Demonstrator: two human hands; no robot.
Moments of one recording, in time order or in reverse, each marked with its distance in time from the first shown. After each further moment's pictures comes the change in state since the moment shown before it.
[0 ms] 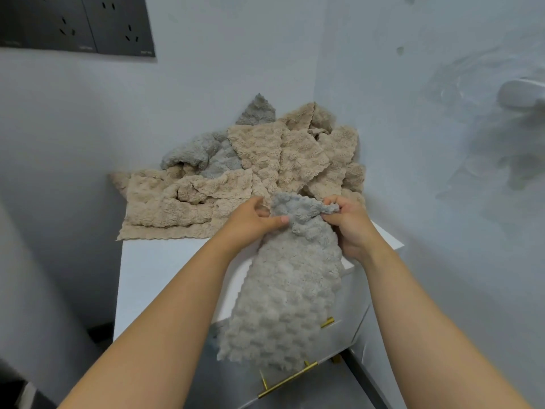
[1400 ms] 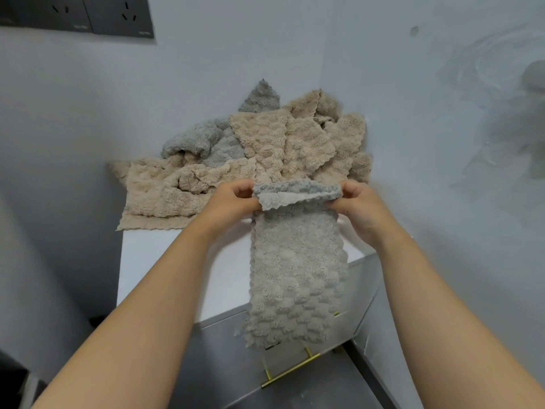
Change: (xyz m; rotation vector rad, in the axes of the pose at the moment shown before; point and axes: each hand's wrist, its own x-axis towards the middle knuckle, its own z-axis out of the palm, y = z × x) left_hand 0.004 -0.011 -0.030 -0.206 0.026 0.149; right_hand 0.012 -0.007 -0.009 -0.330 0.028 -0.148
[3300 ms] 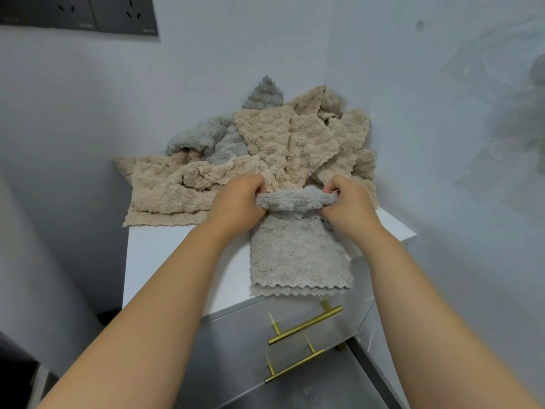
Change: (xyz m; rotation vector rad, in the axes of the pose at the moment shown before) left_hand 0.000 0.007 0.010 0.883 0.139 0.265; right_hand -0.010 -0.005 0.025 -0.616 0.113 -0.132
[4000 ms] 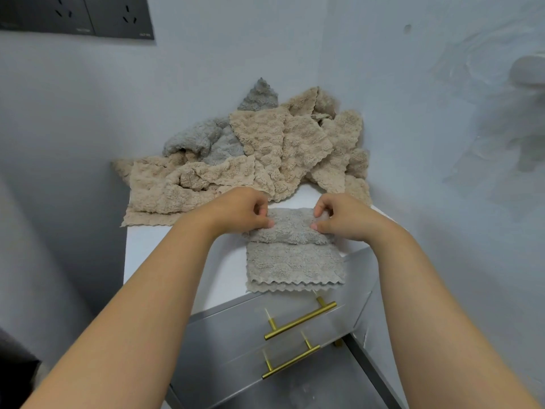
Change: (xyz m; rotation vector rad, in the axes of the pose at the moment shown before) left_hand -0.005 0.011 -0.022 -0.058 -0.493 -0.043; right_hand -0.012 -0.008 -0.026 -0.169 -0.464 0.057
